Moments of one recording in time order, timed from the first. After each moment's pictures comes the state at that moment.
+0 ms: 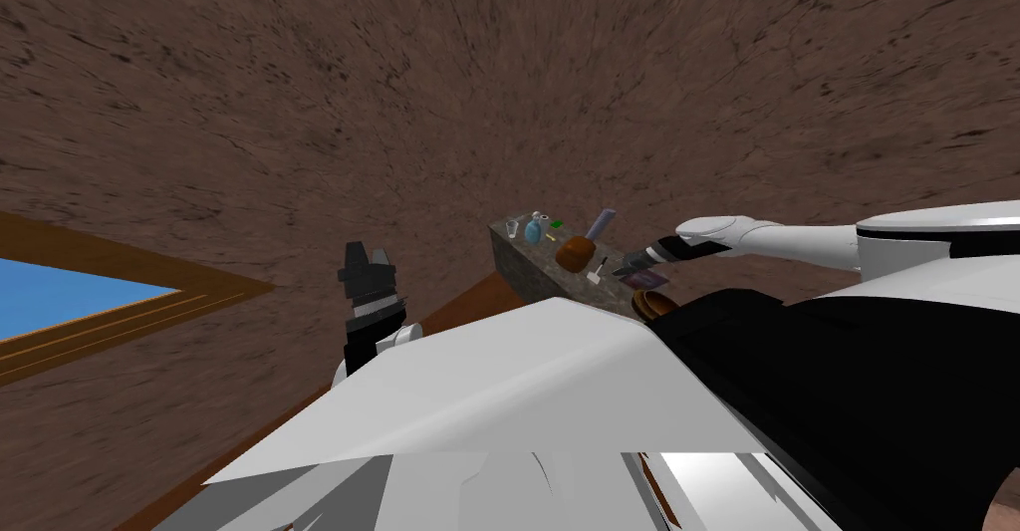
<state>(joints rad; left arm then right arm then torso) 0.50 0.02 0.06 -2.24 -0.02 -0.44 -0.12 0.30 -1.77 0.46 -1.08 0.62 -1.05 -0.13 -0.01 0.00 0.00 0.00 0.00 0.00</state>
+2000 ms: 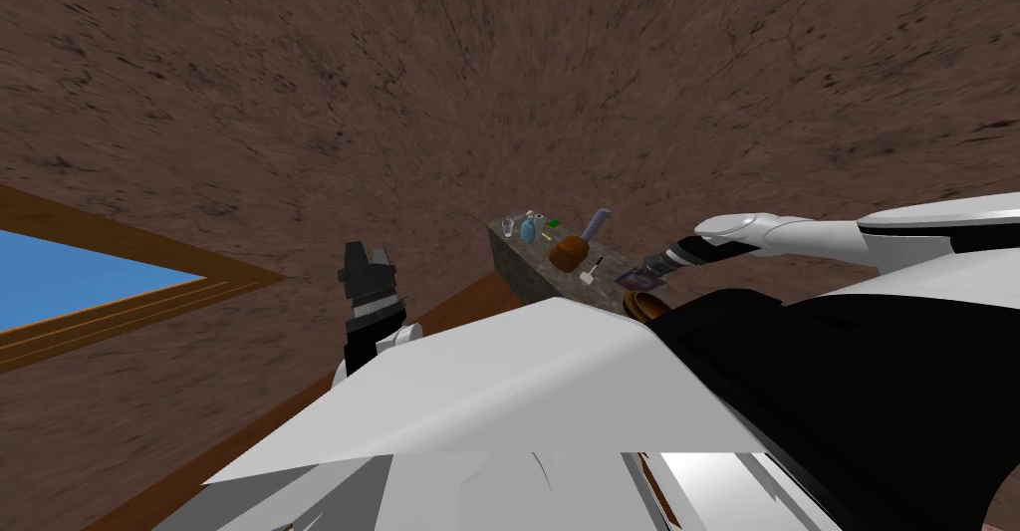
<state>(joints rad) 0.50 0.02 0.06 -2.24 -0.02 -0.44 -0.12 0.31 -1.81 0.54 -0.97 0.66 -1.06 -0.16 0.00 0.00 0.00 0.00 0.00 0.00</state>
